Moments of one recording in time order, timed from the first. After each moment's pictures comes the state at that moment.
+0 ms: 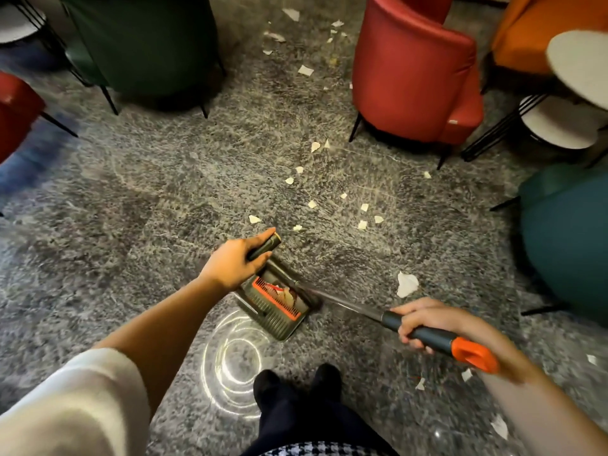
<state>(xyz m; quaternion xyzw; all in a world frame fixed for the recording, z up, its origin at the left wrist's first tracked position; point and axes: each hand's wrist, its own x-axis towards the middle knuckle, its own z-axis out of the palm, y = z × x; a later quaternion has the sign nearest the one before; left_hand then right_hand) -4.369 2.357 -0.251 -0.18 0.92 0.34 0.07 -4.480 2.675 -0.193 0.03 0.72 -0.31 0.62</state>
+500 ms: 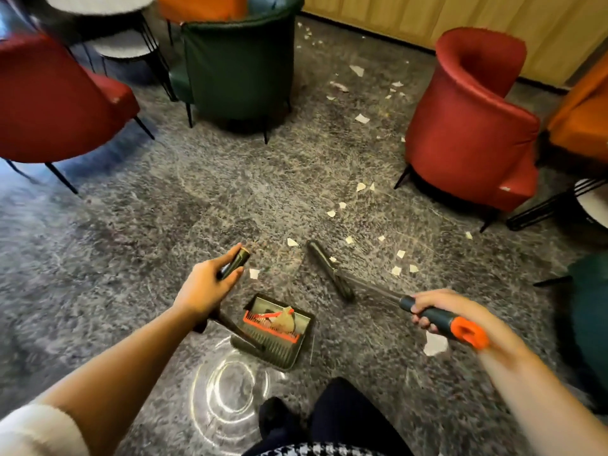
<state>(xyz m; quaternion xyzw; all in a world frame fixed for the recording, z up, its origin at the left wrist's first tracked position) -4.239 2.290 -0.240 -0.36 0.84 0.39 -0.09 -4.497 2.582 -0.185 0.06 0.74 -0.36 0.56</state>
